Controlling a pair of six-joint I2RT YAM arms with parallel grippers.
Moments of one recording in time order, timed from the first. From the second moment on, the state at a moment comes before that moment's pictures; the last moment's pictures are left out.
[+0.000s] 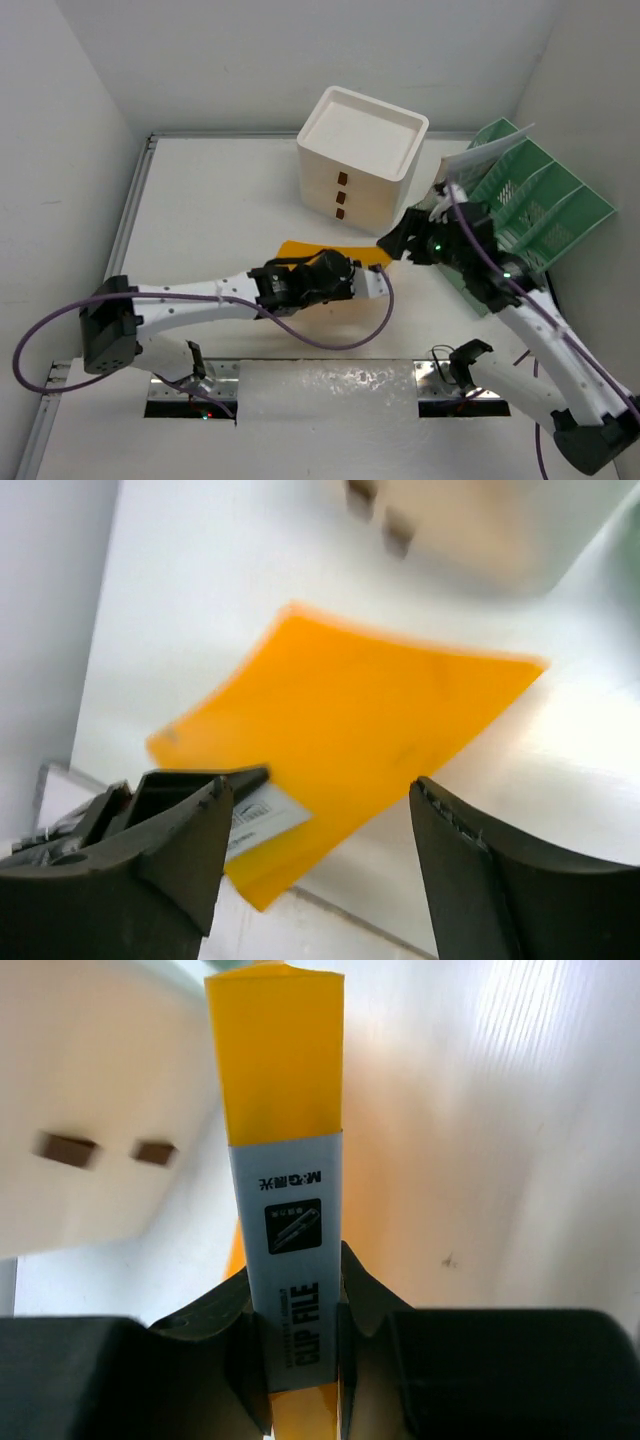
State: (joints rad) left arm -1.18 1.40 0.94 -0.24 -0.26 0.49; right arm 0.48 0.86 0.81 -0.51 -0.14 0.61
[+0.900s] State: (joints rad) left arm -1.06 1.86 2.40 -0.40 0.00 0.09; right arm 0.48 0.66 1.27 -1.14 0.65 0.43
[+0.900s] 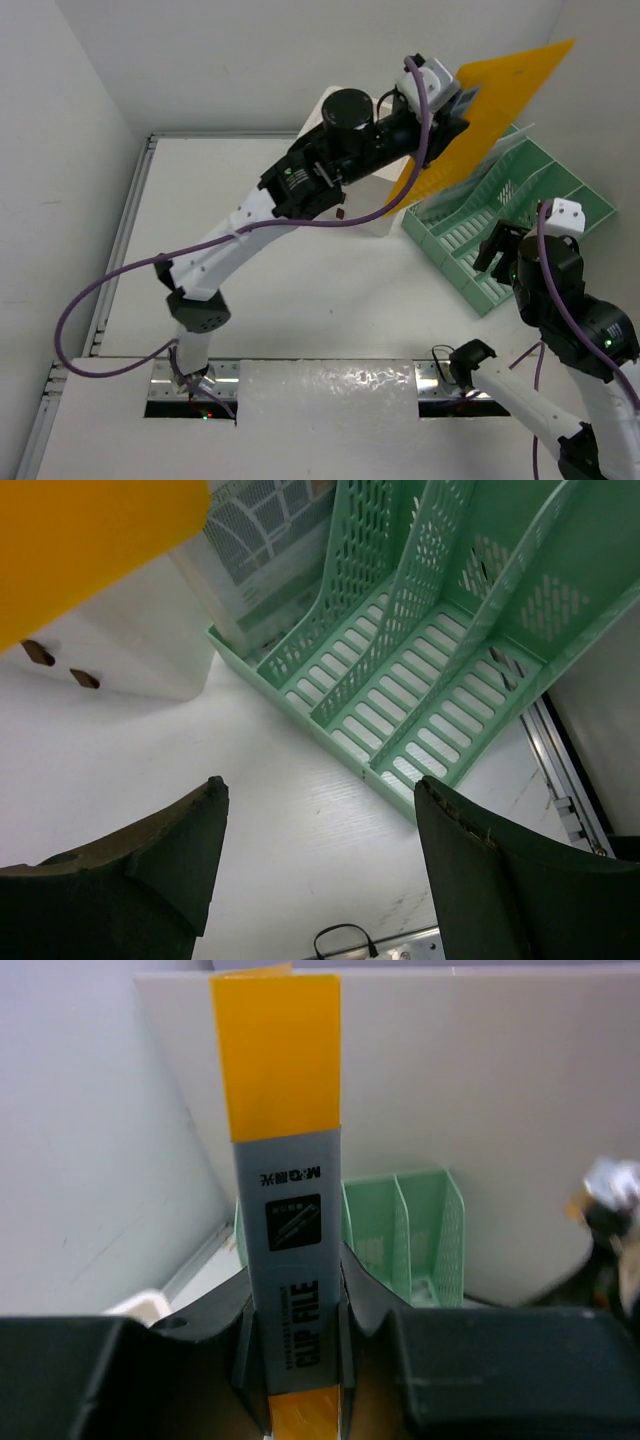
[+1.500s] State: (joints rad) left arm -1.02 2.55 2.88 -0.05 -0.03 0.07; right arm 0.48 0.40 1.01 -1.10 0.68 0.35
